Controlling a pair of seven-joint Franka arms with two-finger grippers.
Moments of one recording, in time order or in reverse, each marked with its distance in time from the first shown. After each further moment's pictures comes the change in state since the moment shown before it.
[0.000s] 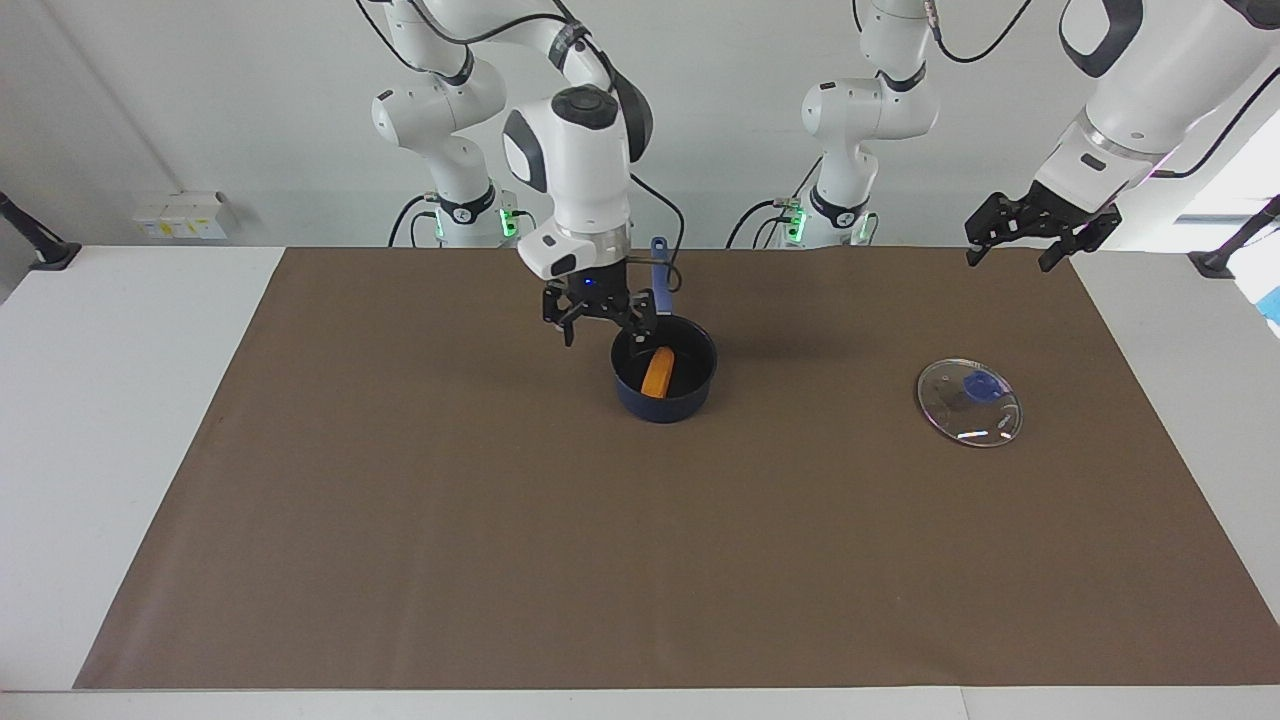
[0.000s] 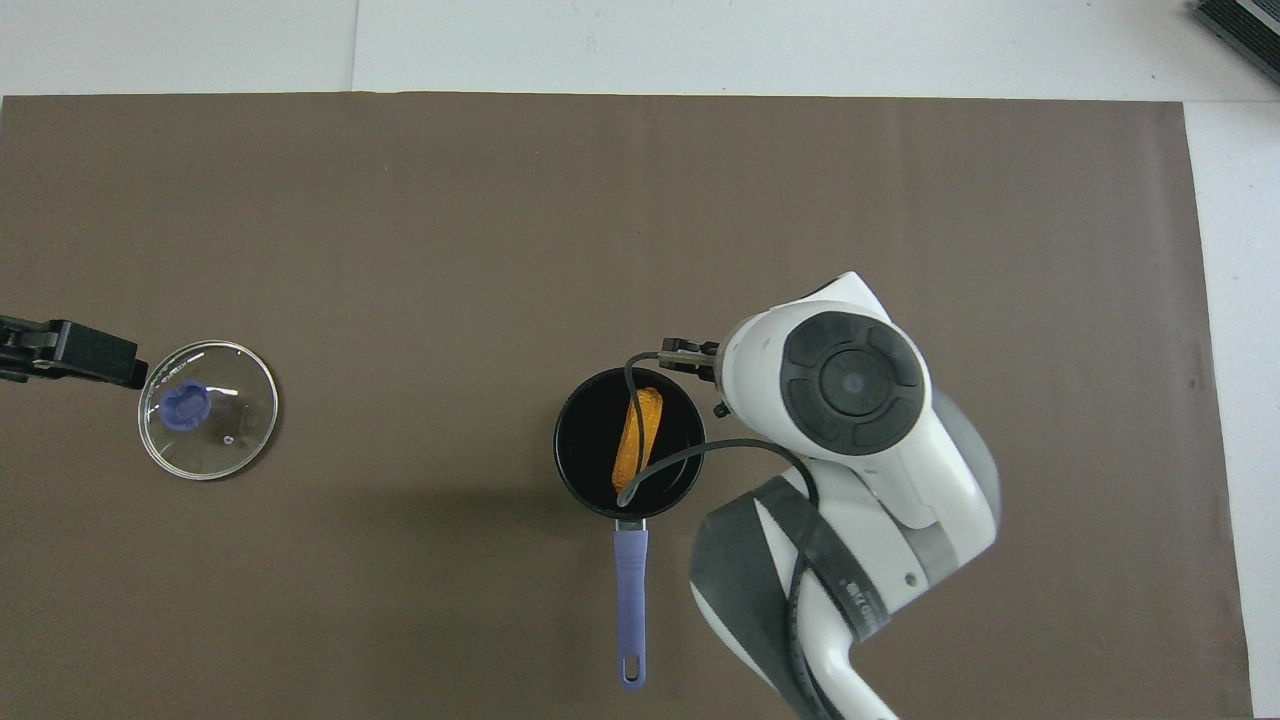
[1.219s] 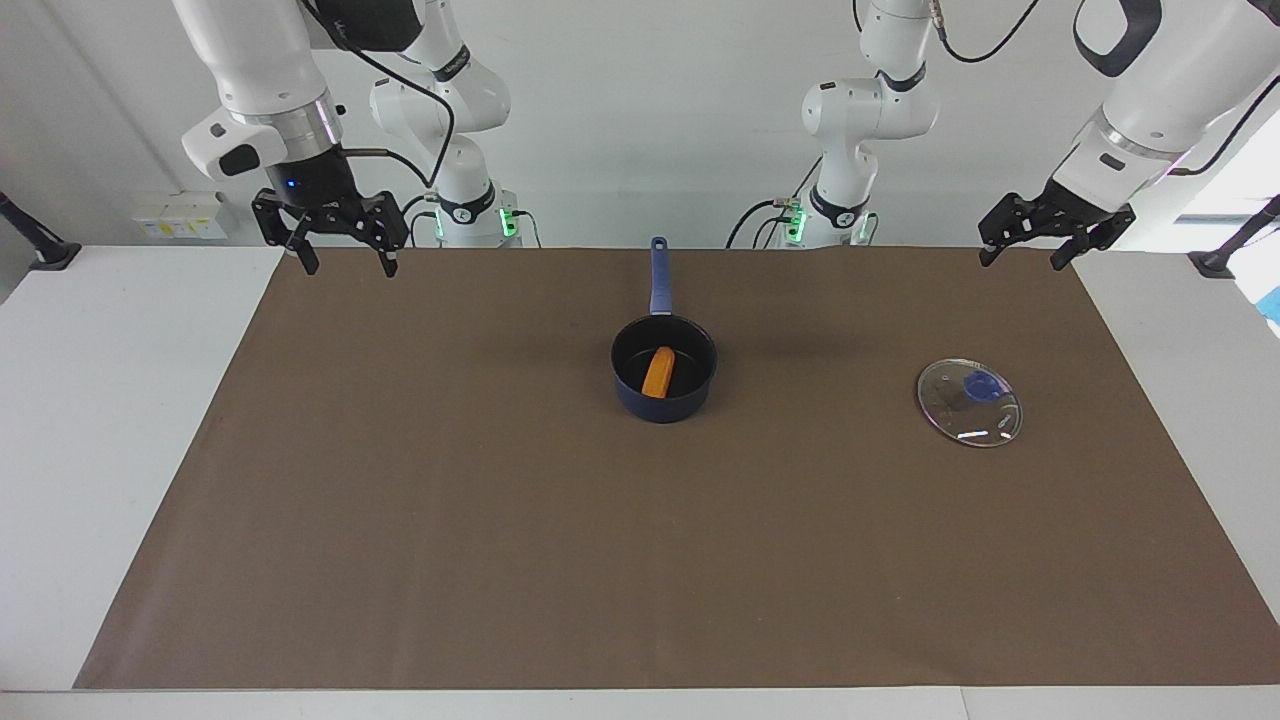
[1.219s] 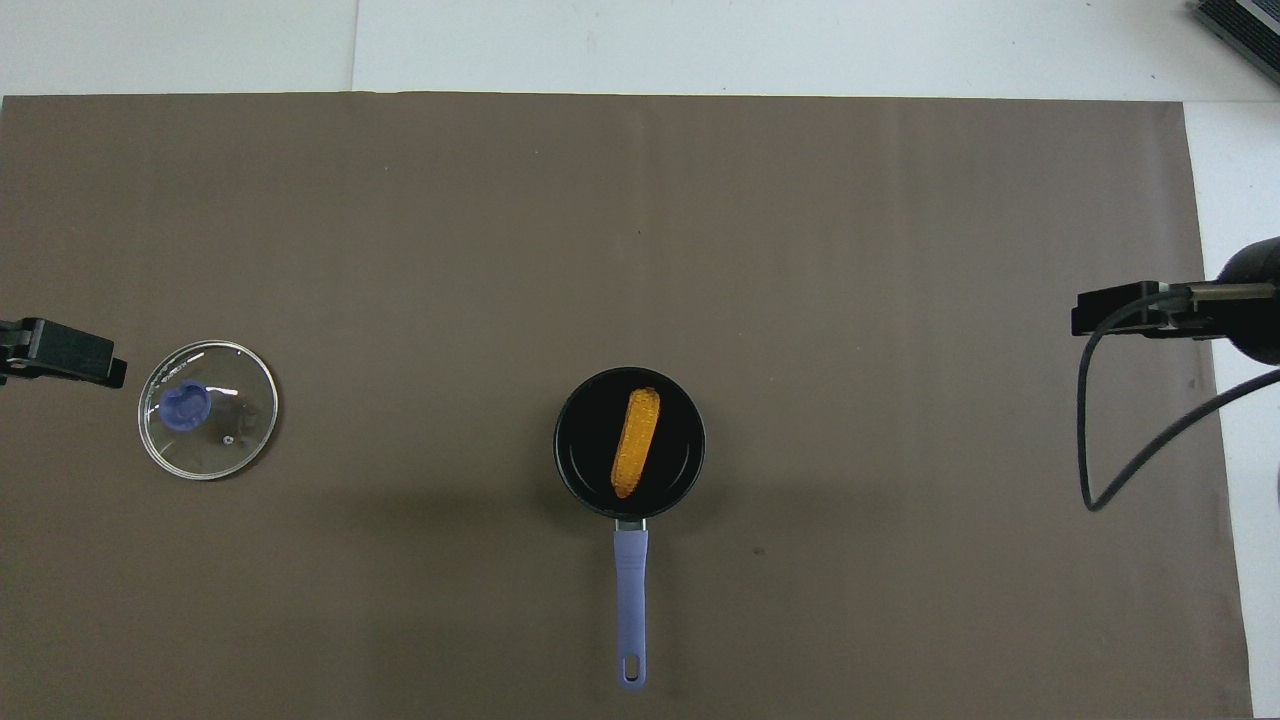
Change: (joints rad) left arm 0.006 -0.001 0.024 0.000 0.001 0.000 0.000; right arm -0.433 -0.147 -0.004 0.235 0.063 -0.432 -0.603
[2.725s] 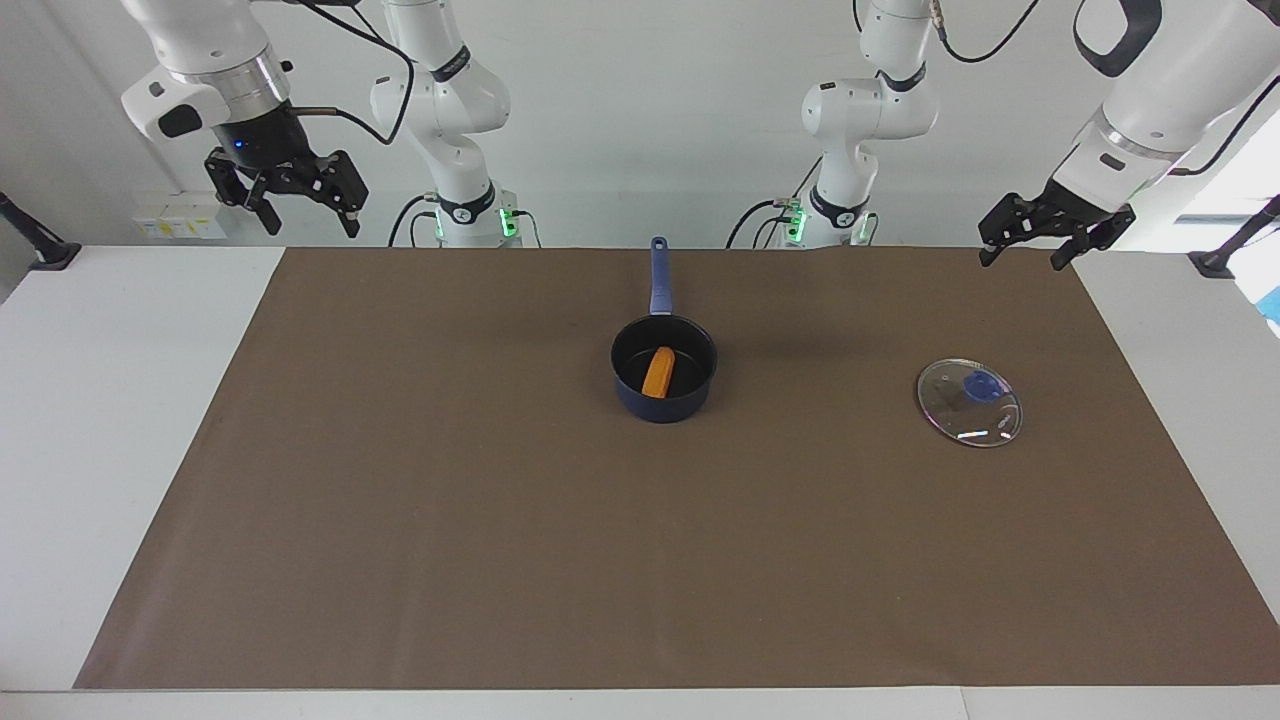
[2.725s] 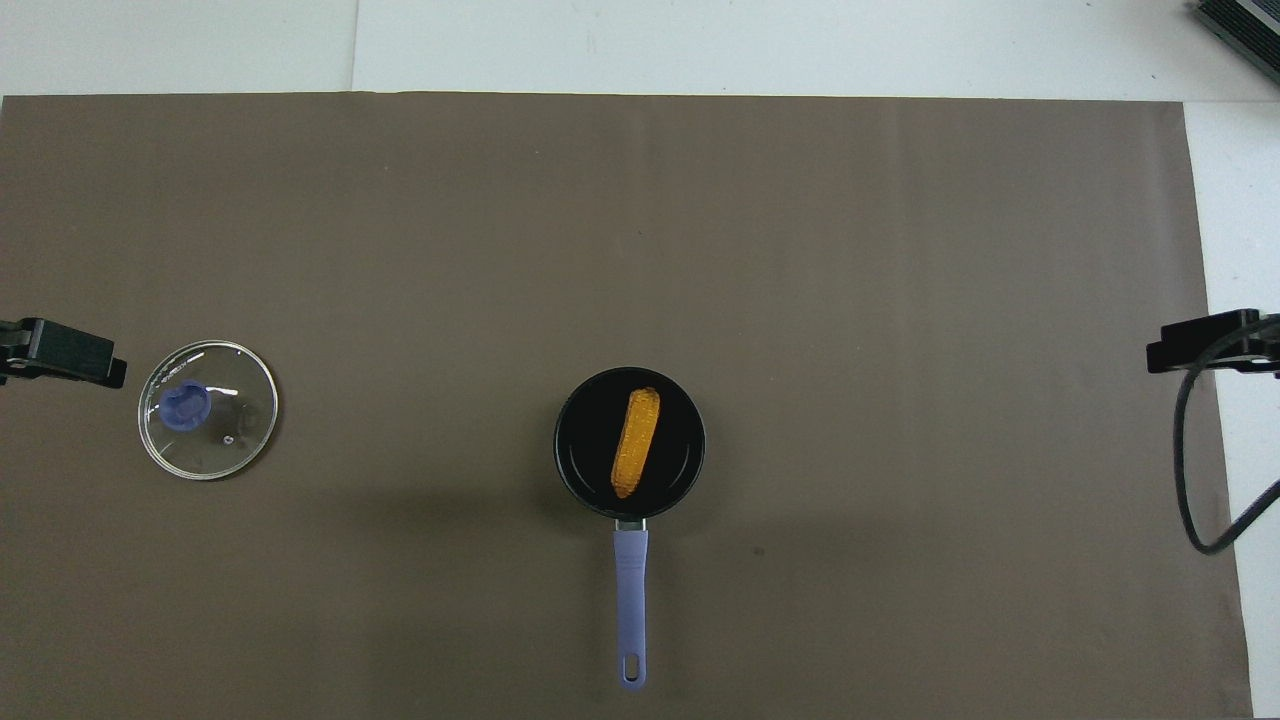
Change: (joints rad) left arm 0.000 0.000 0.000 0.000 0.000 0.000 0.000; right arm -0.069 -0.006 -0.003 0.051 0.015 -0.145 -0.066
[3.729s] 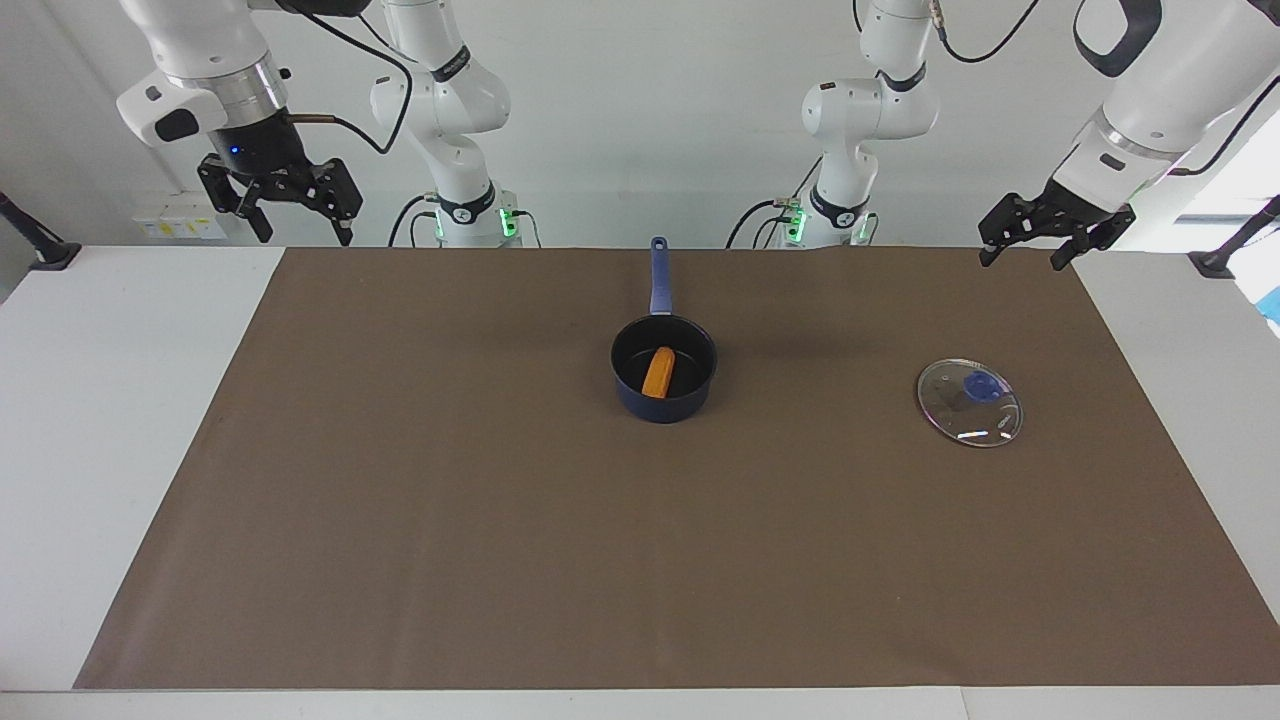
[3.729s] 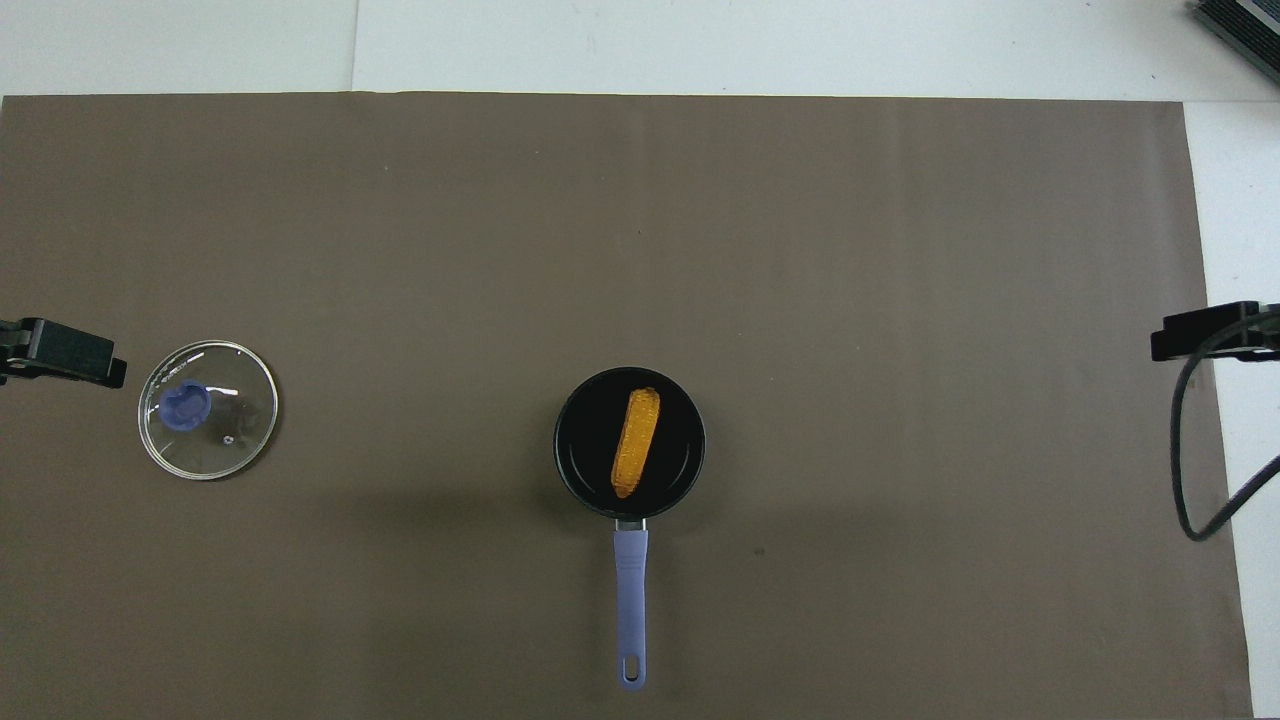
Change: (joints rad) left arm 0.000 0.000 0.000 0.000 0.000 0.000 0.000; right arm -0.001 -0.001 0.000 -0.017 -0.027 0.048 -0.019
